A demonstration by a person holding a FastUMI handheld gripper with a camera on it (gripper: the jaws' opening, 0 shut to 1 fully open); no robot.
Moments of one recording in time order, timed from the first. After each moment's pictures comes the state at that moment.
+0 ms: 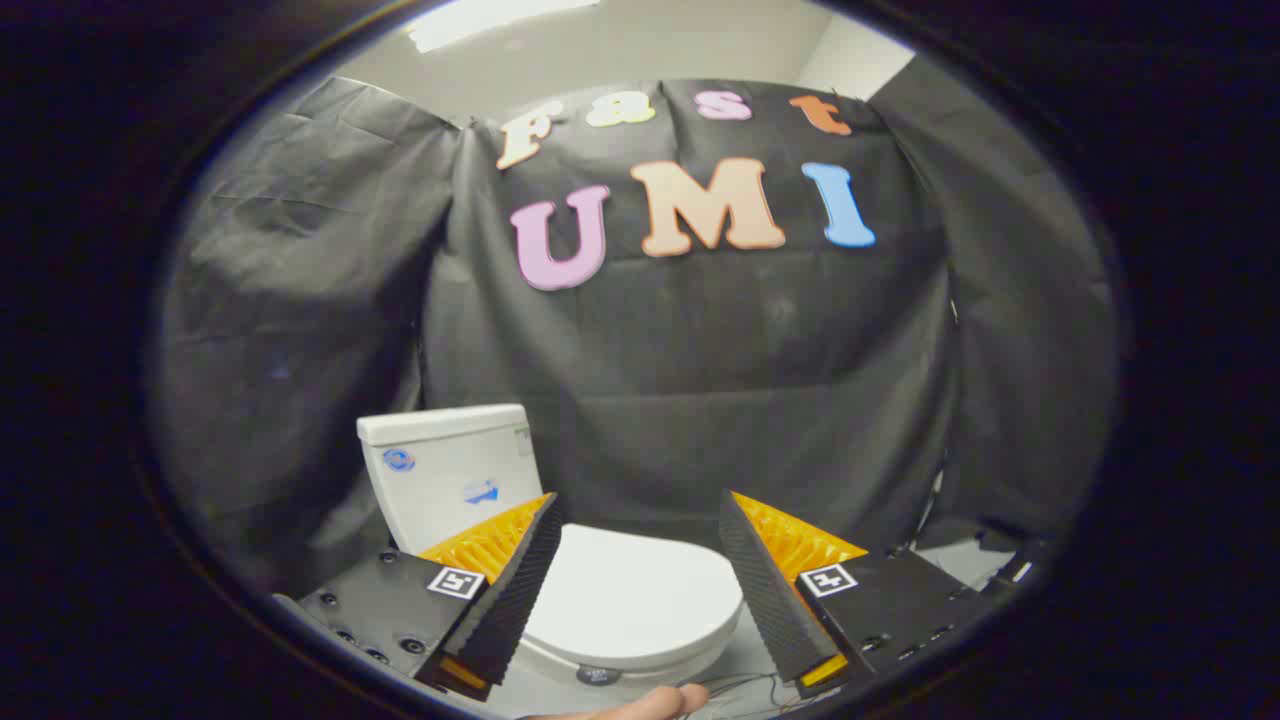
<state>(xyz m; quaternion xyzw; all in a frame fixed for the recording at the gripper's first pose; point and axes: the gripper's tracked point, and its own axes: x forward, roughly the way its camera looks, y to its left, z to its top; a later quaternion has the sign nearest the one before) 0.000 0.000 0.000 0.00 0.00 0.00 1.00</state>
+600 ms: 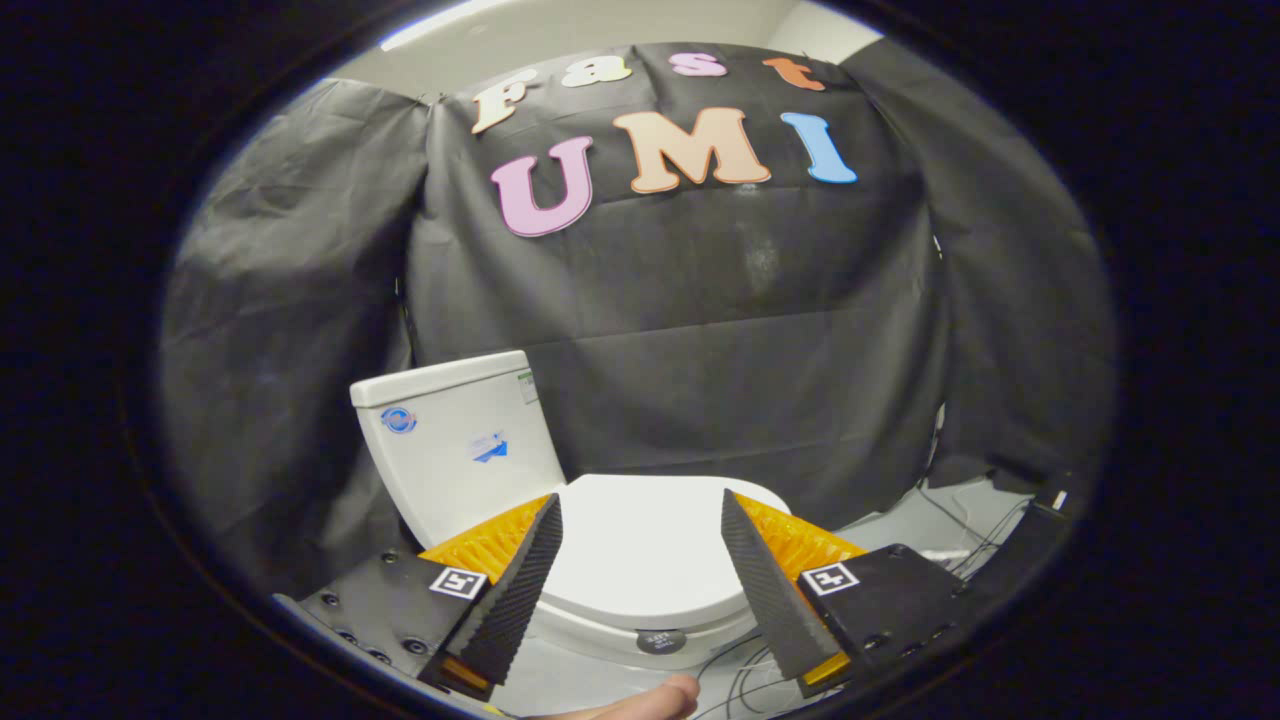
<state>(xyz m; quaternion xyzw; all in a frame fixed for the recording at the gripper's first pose) -0.001 0.045 -0.054 0.01 0.04 -0.02 1.00</state>
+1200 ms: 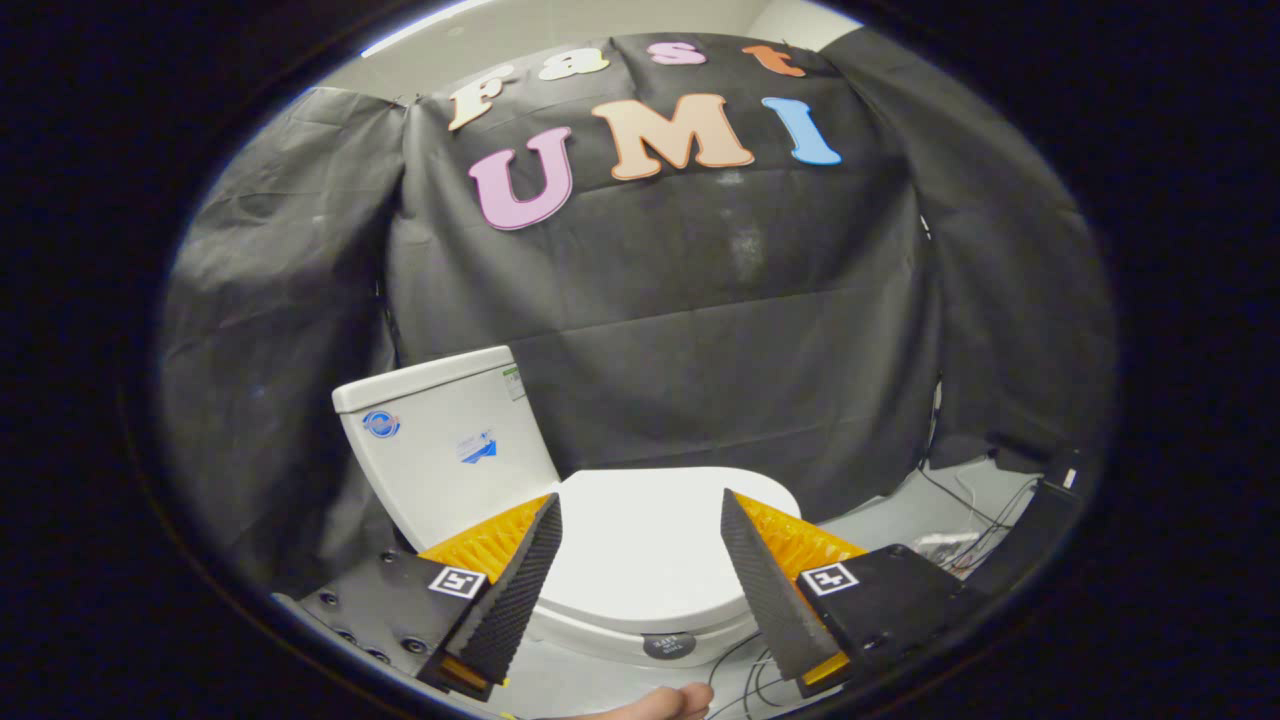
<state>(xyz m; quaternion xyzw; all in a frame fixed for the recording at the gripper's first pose) 0.017 0.042 -0.074 0.06 0.06 -0.03 1.00</state>
